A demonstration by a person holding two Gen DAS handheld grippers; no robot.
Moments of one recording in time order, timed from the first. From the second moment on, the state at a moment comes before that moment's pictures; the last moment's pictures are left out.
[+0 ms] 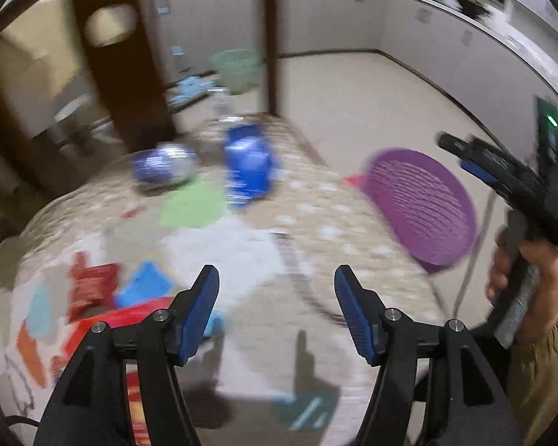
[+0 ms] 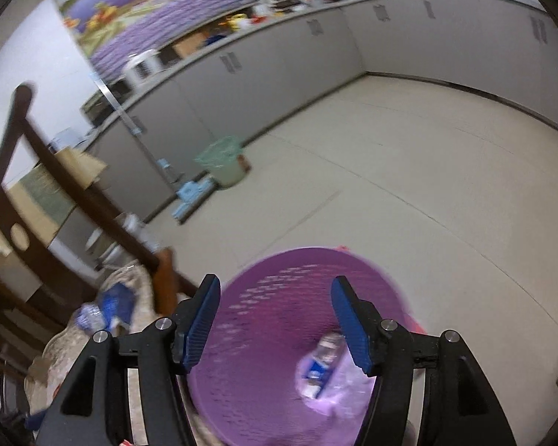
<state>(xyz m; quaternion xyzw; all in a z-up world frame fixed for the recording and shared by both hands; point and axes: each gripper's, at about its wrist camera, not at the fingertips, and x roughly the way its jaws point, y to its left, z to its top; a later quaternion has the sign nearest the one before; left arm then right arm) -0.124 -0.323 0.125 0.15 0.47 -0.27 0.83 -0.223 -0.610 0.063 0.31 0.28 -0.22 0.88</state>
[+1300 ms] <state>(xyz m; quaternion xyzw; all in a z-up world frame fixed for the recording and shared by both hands) 0.083 -0.317 0.044 0.04 0.55 -0.21 0.81 -0.025 -0.485 0.014 0.29 0.39 0.04 0.88</state>
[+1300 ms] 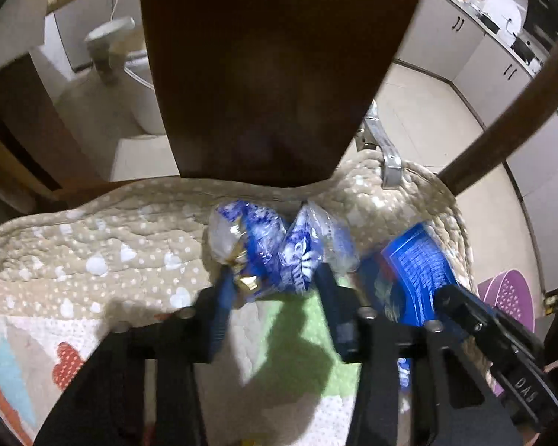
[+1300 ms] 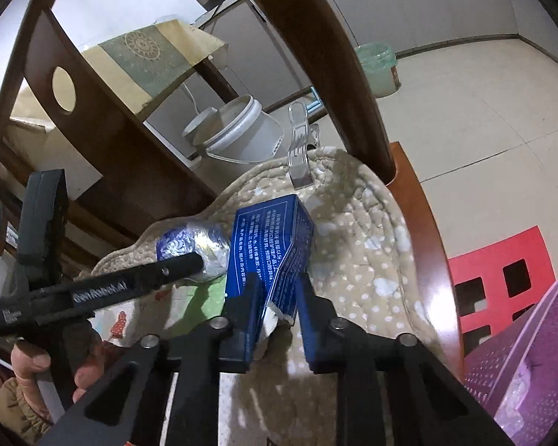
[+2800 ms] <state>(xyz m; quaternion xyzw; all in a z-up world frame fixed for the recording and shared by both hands) -0.071 -0.372 0.143 0.17 0.42 -0.24 0.86 -0.126 -0.538 0.068 0.31 0.31 0.01 0.90</state>
